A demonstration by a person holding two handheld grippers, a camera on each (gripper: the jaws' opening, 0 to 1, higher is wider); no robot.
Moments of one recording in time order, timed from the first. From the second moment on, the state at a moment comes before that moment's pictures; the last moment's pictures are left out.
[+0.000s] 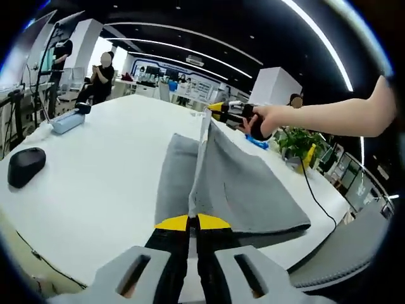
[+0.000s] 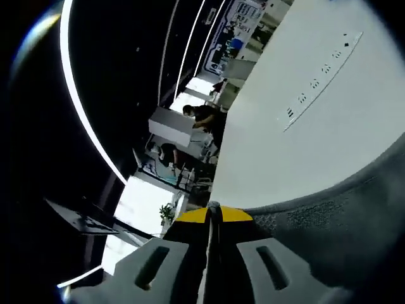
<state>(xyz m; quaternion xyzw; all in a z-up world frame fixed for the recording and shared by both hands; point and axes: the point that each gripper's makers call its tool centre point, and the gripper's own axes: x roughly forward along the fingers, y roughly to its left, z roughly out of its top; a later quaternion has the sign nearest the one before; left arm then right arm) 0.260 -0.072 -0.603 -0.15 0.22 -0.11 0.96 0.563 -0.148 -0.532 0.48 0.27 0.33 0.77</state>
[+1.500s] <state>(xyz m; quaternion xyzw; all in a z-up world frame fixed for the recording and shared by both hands) 0.276 -0.054 -0.636 -0.13 0.26 -0.08 0.95 0.573 -0.114 -0.596 0.57 0.32 0.28 0.71</state>
